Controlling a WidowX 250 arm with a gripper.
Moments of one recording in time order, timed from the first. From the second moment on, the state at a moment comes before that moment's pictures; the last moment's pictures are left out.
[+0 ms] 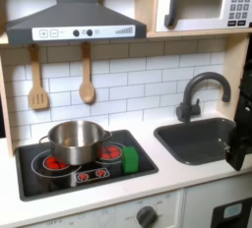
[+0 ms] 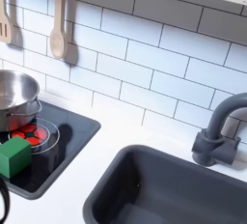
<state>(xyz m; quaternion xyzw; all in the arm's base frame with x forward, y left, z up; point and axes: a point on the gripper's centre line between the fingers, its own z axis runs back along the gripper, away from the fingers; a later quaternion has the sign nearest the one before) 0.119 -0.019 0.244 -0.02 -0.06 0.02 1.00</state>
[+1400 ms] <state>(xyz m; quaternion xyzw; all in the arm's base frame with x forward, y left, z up) 0.172 0.014 0.255 -0.01 -0.11 0.04 0.99</state>
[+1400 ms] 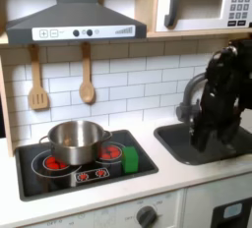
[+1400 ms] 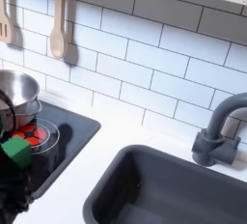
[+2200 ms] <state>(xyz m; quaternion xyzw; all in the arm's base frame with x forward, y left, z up) 0.225 0.031 0.284 -0.01 -0.20 0.04 0.98</state>
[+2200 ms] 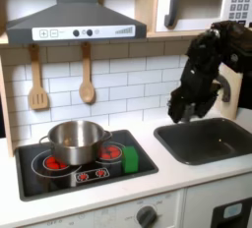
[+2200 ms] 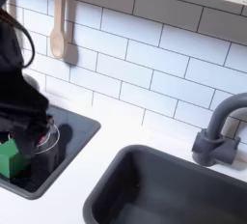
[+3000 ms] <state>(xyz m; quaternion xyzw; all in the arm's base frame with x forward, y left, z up) 0.263 0.061 0.307 0.00 -0.28 0.06 0.96</state>
